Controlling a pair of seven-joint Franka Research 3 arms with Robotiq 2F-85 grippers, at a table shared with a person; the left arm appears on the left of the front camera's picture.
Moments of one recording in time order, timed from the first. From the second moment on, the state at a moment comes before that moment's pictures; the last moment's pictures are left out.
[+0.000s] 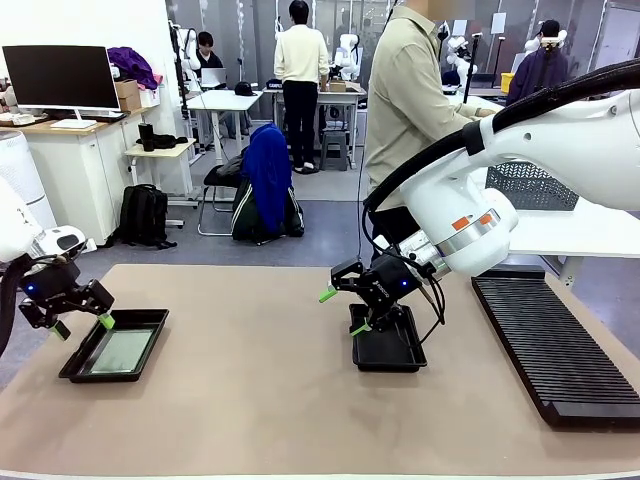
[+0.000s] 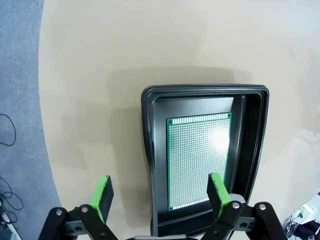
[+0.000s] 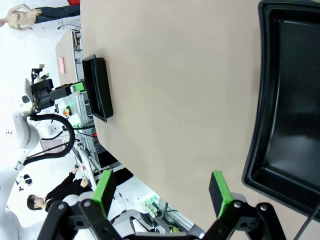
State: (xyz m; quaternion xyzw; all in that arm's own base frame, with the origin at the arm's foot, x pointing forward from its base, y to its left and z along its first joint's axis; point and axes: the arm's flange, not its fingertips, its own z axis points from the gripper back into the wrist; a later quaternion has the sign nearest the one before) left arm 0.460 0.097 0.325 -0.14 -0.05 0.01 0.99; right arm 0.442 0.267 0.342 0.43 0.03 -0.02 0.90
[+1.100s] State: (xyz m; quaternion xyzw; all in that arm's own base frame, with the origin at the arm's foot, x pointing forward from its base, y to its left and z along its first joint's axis) left arm 0.440 0.088 0.385 -0.13 -0.04 0.01 0.99; right arm 0.442 0.267 0.342 0.43 0.03 -0.02 0.90
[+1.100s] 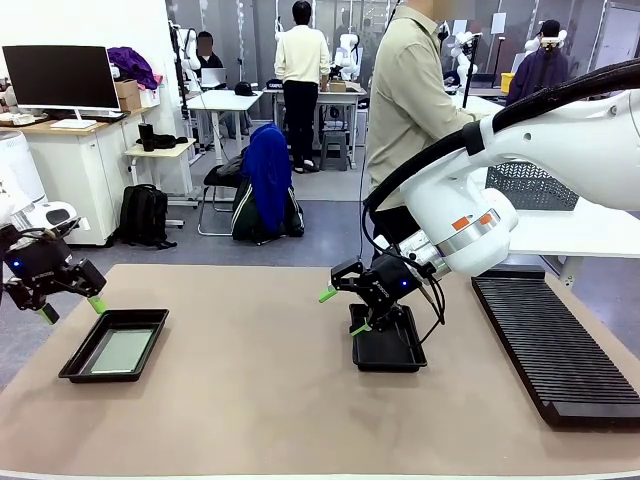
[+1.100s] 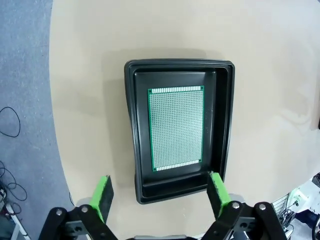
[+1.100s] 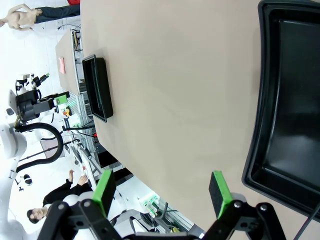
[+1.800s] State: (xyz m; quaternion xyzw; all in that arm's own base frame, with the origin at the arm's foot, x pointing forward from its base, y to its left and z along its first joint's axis) left arm 0.426 0.084 0.425 -0.11 -0.04 0.03 0.99; right arm 0.442 0.267 0.342 0.43 0.03 -0.02 0.90
